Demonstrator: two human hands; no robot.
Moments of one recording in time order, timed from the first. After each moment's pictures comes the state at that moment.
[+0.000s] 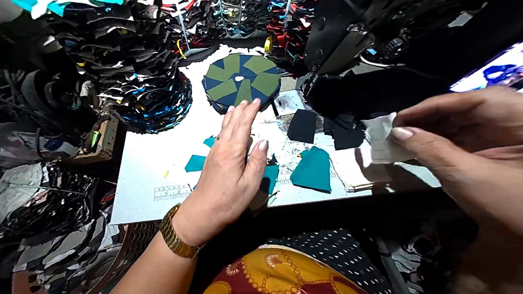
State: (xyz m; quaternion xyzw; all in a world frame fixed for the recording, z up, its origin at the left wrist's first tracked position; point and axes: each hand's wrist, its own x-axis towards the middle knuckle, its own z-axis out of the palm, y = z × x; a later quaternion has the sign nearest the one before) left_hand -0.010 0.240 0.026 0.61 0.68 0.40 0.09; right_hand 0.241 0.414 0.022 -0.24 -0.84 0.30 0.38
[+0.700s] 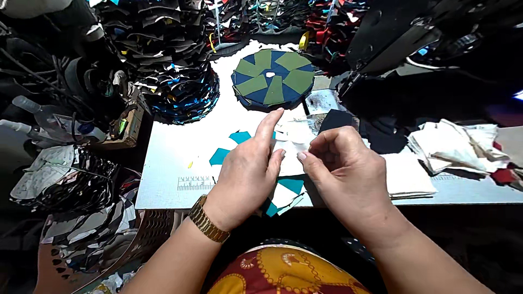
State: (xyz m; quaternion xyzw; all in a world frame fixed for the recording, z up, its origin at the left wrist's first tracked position) left_hand -0.016 0.229 0.014 0.57 0.72 0.39 0.11; right_hand 0.129 0.343 -0.021 -0.24 -0.84 0.30 0.39
